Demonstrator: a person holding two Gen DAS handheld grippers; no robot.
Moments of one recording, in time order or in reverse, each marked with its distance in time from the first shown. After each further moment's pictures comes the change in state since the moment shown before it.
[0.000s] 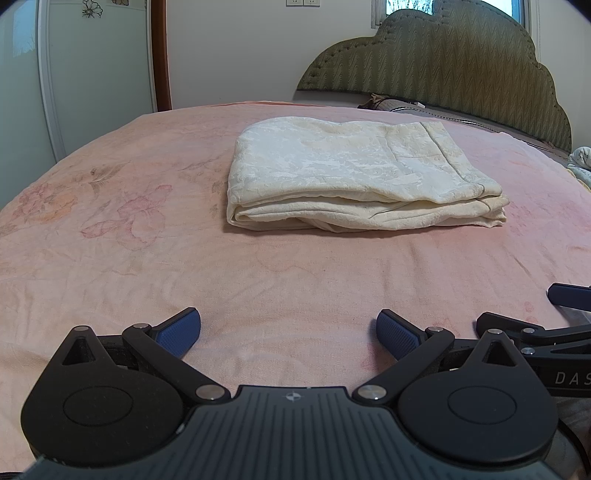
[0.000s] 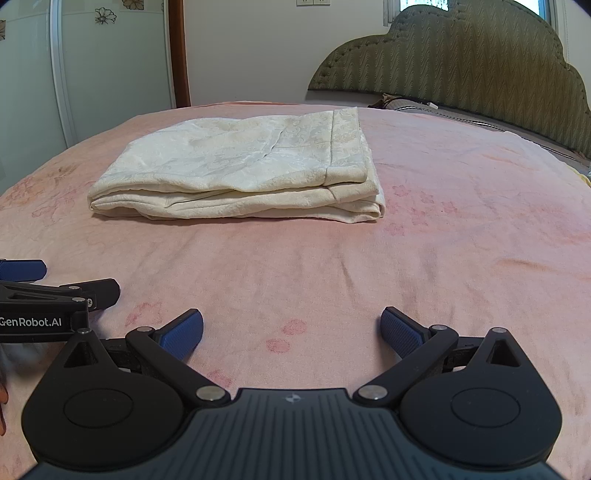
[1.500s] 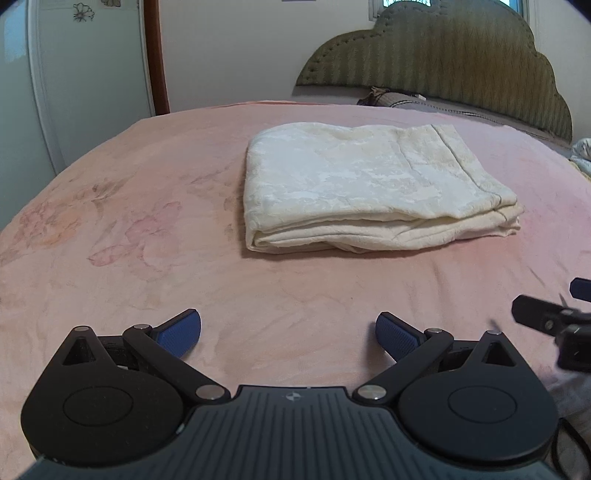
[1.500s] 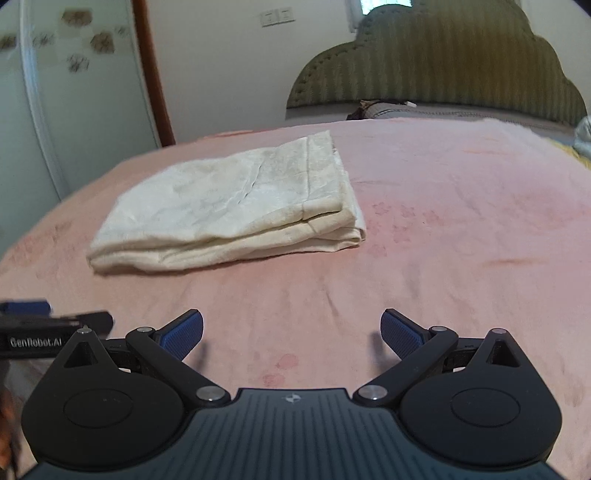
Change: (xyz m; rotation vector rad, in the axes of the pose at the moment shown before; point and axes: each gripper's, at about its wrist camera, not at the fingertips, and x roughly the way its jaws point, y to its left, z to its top) left arm 0.007 0.011 0.020 0.038 0.030 0.008; right arm -0.007 -0.007 0.018 0.112 -0.049 0.001
